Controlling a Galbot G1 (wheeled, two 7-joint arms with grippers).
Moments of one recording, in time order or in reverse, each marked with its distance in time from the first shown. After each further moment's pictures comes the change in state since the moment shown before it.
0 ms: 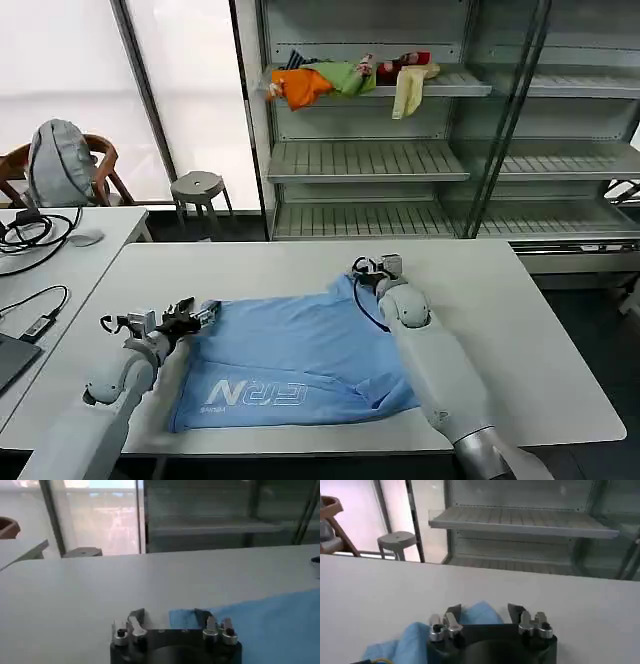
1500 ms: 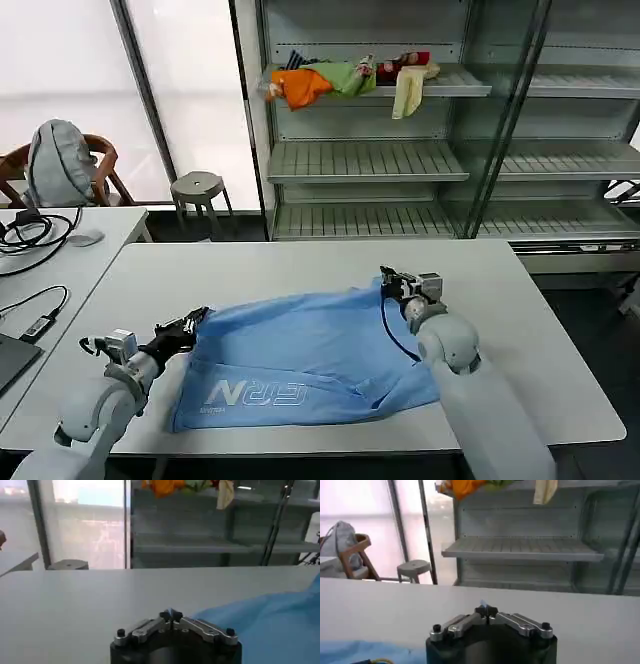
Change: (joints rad) left arm 0.253 0.026 -0.142 -0.275 -0.083 -0.044 0.018; right arm -0.350 -0.219 0.083 0.610 0.133 -0.020 0.026
